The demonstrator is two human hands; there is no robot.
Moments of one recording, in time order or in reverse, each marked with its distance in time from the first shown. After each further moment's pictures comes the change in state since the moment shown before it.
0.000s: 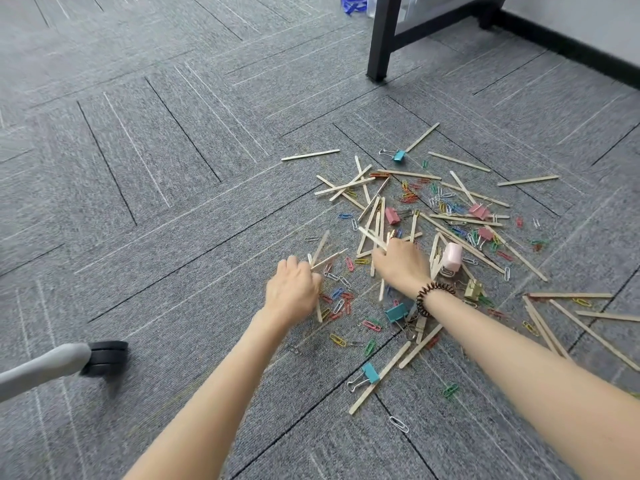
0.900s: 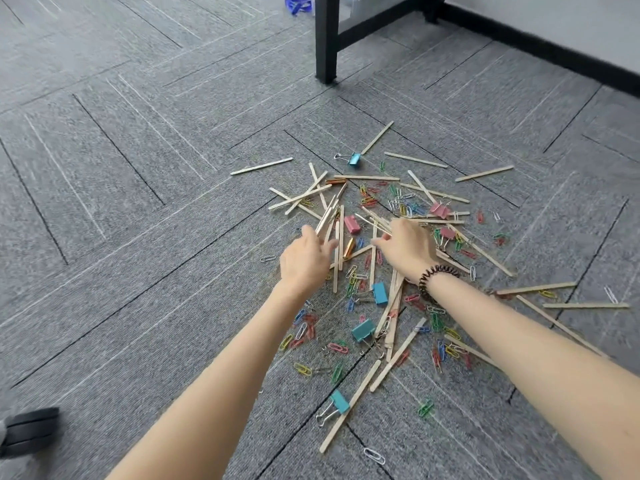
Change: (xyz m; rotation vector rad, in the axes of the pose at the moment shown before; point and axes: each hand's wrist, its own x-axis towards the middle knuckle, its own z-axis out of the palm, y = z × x) left_hand 0.083 0.085 0.008 -0.229 0.112 -0.003; right_hand 0.042 0.056 -0.037 0.009 0.133 0.089
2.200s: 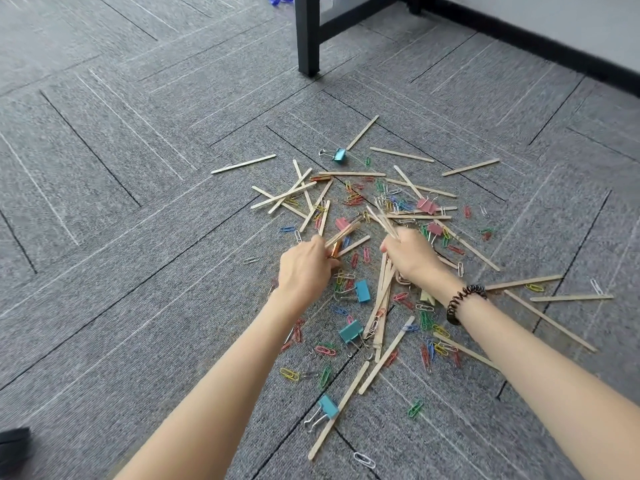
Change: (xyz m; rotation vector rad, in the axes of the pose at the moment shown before) left_hand -0.004 0.012 0.016 0.229 -0.023 0.224; right_hand -0.022 0.019 -0.020 0.364 -0.207 0.078
